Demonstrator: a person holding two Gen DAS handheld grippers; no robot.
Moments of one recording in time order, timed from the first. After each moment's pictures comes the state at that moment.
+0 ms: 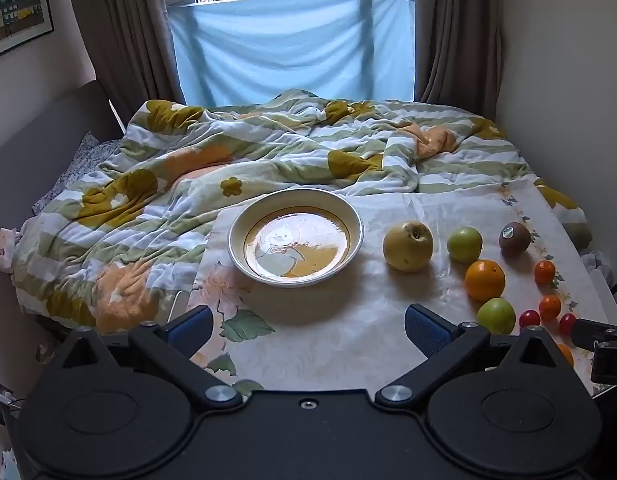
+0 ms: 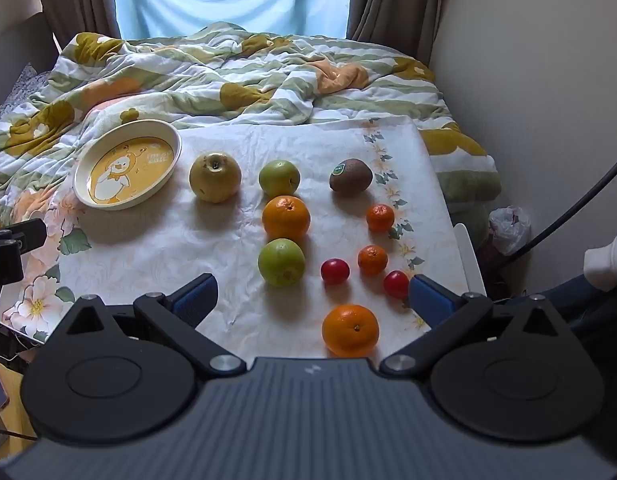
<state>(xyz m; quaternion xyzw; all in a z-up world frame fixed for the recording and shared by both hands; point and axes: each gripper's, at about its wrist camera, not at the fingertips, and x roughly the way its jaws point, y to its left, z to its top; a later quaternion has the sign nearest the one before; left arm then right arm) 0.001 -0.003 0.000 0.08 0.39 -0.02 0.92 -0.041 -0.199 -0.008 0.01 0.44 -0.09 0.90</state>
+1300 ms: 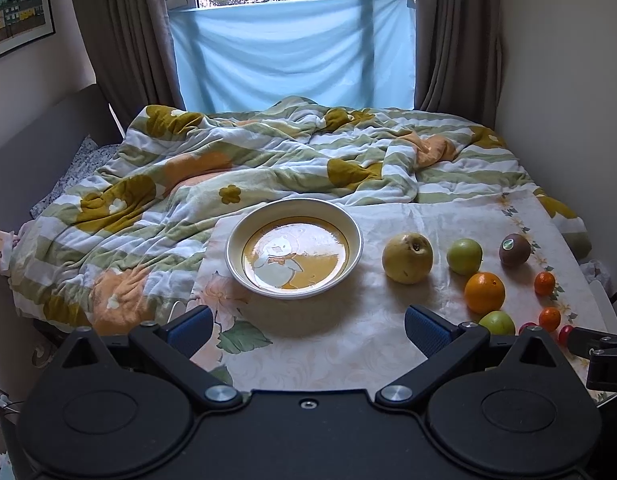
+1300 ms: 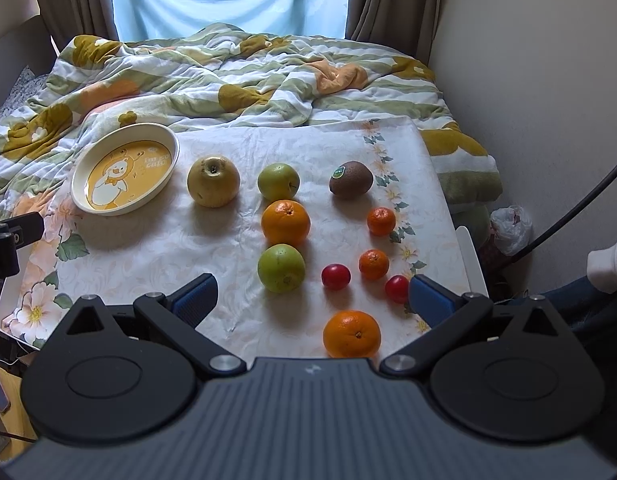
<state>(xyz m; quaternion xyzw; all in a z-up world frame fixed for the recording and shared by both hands) 0.006 0.004 0.002 0.06 0.38 -0.03 0.92 -0.035 -0.199 -0.007 0.01 0.44 -0.09 0.90</state>
